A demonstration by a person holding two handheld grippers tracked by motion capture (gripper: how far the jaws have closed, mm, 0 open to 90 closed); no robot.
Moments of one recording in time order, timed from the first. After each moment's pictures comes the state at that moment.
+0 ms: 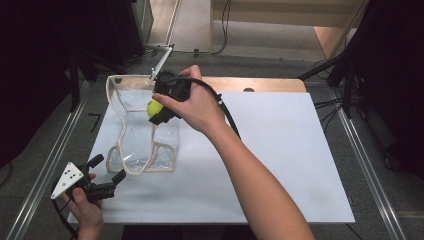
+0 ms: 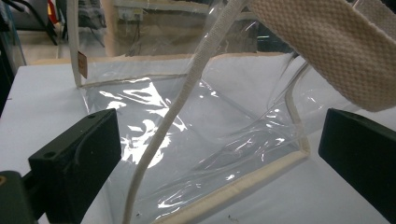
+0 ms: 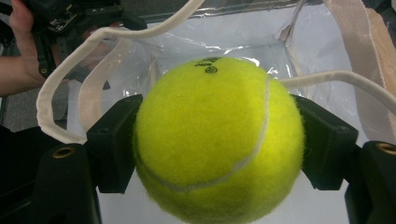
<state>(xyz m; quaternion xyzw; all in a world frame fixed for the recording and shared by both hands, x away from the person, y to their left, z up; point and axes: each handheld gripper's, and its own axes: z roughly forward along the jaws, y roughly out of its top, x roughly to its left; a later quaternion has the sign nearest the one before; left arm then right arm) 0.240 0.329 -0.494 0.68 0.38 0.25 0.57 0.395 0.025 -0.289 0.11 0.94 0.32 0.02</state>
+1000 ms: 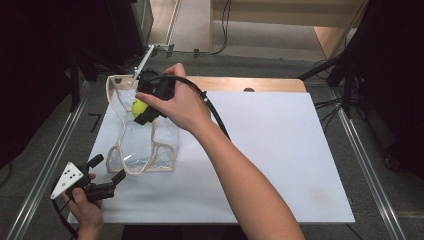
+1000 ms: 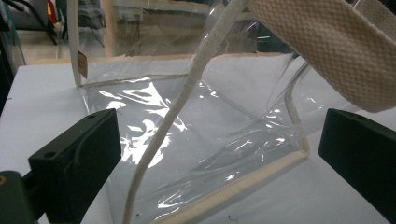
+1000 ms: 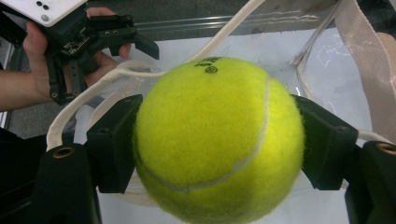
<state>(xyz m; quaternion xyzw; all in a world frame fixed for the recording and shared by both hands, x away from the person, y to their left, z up) 0.240 0.329 -0.494 0.68 0.38 0.25 0.57 0.397 0.058 -0.284 0.09 0.94 0.32 0.01</state>
